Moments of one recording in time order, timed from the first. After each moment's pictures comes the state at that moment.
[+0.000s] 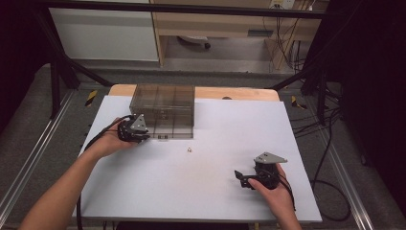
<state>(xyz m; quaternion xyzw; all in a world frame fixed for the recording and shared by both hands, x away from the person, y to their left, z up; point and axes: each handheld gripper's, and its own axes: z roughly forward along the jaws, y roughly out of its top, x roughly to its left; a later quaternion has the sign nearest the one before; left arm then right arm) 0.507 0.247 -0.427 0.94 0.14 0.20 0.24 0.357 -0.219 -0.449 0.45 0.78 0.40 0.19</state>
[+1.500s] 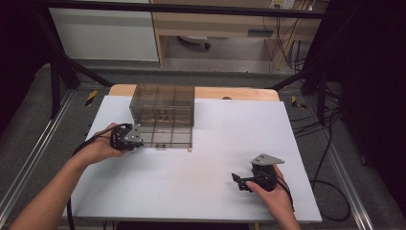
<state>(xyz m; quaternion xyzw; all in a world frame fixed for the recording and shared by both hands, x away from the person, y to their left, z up) 0.474 0.257 -0.417 0.96 0.07 0.20 0.21 0.354 -0.212 -0.450 0.43 0.79 0.40 0.17</state>
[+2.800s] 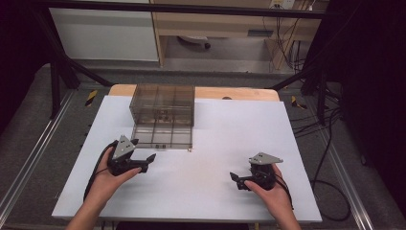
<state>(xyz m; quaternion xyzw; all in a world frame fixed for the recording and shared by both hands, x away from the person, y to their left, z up) 0.370 0.233 -0.411 0.78 0.36 0.26 0.44 0.355 -0.206 -0.444 0.41 0.79 0.41 0.18</state>
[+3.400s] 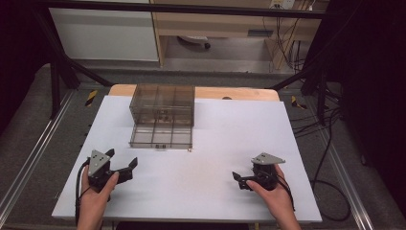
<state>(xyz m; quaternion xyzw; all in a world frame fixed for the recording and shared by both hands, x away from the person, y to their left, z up) 0.338 0.275 -0.428 0.67 0.48 0.30 0.47 0.356 -0.213 -0.447 0.43 0.79 0.40 0.19</state>
